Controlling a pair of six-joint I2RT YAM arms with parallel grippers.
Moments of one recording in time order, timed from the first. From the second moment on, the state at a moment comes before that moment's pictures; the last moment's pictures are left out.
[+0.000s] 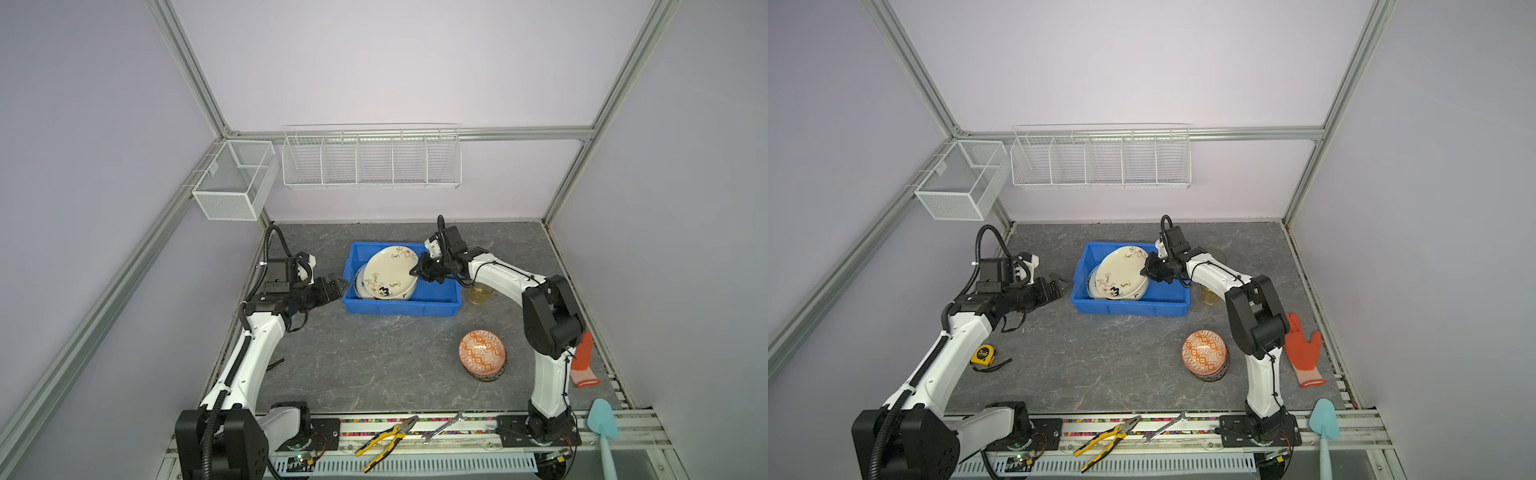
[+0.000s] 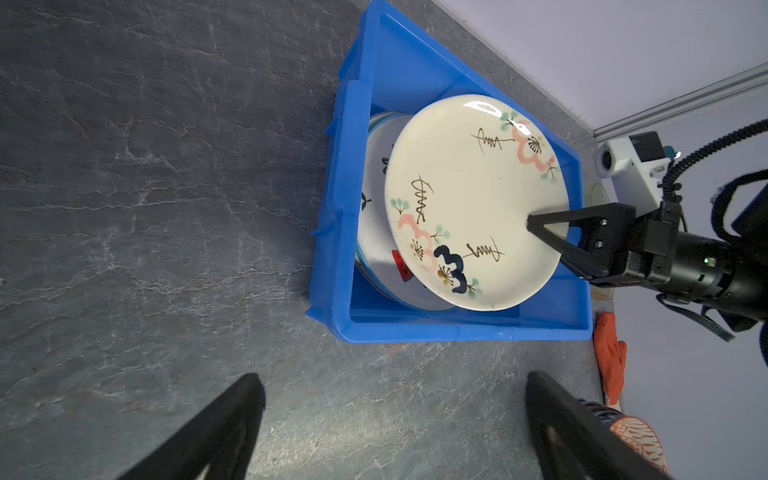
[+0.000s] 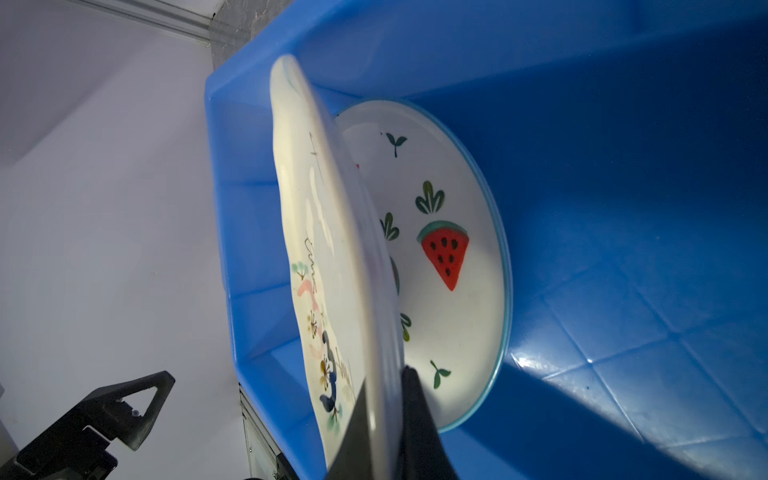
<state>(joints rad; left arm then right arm) -0.05 1.17 0.91 -0.57 0.48 -0.40 0.51 2.01 1.51 -0.37 -0.48 0.81</state>
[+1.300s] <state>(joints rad) -0.05 1.23 0.89 -0.55 0.48 -0.42 0.54 1.99 1.52 -0.47 -0.34 0.69</state>
